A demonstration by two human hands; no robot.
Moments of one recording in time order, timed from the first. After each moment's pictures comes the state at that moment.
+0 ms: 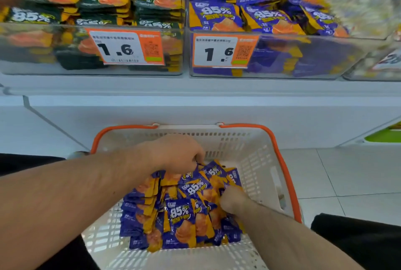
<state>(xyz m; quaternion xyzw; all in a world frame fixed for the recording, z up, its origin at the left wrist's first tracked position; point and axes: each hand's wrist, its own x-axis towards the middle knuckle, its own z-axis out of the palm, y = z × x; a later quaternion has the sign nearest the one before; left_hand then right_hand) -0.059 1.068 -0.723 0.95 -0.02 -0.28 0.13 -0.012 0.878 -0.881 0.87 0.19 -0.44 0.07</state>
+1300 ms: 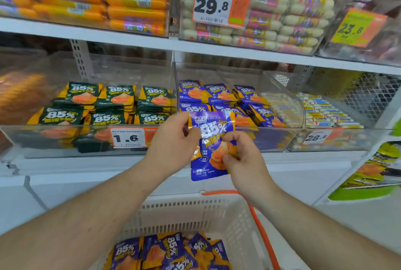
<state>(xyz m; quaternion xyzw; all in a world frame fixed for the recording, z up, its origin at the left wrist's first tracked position) -0.031 1.075 -0.580 0.84 0.12 0.27 0.45 0.027 0.916 -0.597 0.70 0.24 -0.12 -0.66</state>
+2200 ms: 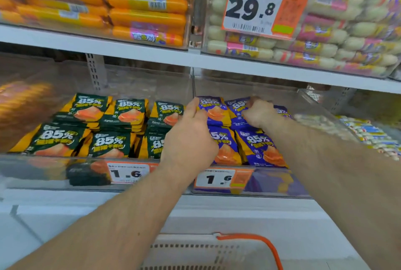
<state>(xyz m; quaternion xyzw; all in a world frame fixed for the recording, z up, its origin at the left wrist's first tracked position) 0.040 1.112 -0.554 0.91 0.24 0.25 0.23 0.279 1.048 -0.558 0.96 0.22 0.02 -0.15</state>
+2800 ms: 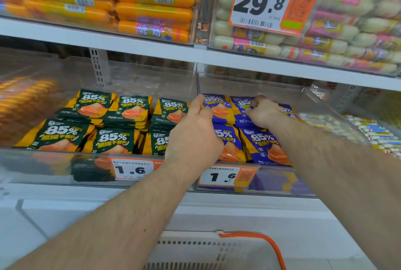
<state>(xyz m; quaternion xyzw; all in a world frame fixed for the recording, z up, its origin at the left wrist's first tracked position) 0.039 1.110 -0.554 0.91 0.23 0.24 0.23 0.288 1.044 -0.568 0.97 0.20 0.01 -0.15</state>
